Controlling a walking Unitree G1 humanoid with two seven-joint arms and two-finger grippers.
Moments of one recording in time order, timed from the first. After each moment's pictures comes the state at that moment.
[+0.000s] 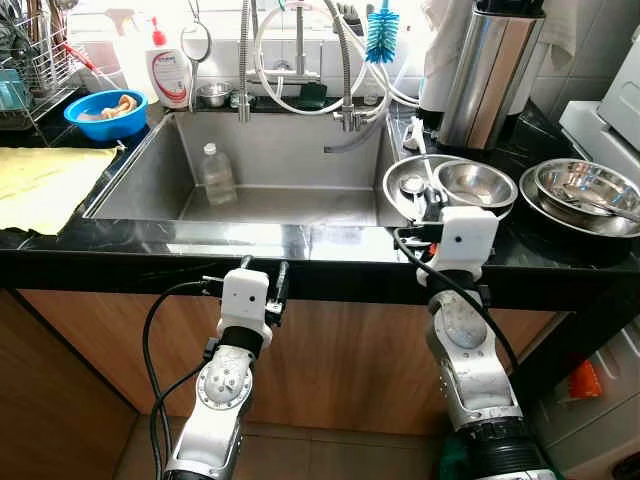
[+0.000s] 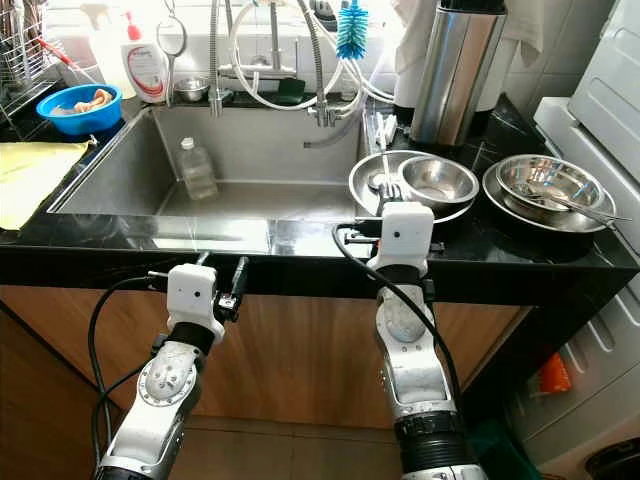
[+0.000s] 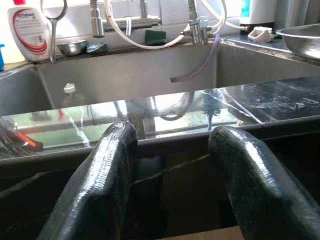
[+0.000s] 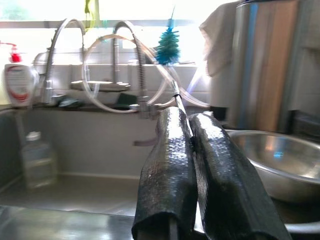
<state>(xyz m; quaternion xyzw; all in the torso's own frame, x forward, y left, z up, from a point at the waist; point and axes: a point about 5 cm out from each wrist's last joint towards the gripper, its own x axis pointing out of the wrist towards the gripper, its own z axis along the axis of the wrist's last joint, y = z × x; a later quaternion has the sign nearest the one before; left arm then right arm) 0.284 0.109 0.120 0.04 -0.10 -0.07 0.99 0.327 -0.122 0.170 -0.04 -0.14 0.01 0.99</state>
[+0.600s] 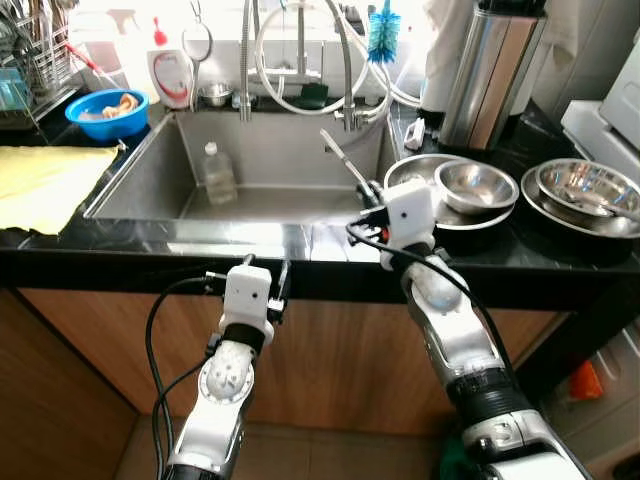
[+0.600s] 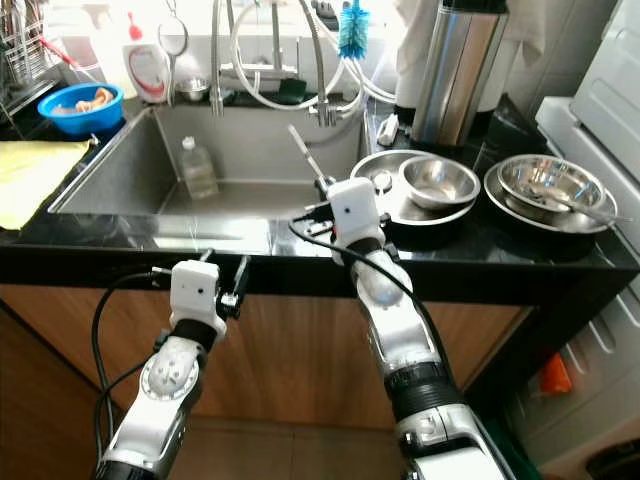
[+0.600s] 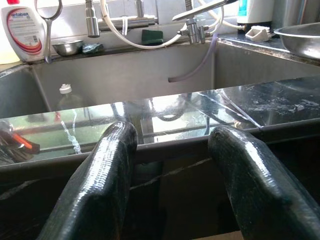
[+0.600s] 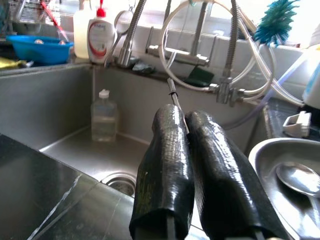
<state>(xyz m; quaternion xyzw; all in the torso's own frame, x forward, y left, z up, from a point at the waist) 0.290 0.106 0.121 0.04 -0.10 -0.08 0.99 0.364 -0.091 0.176 -0.10 -0.08 0.18 0.98</state>
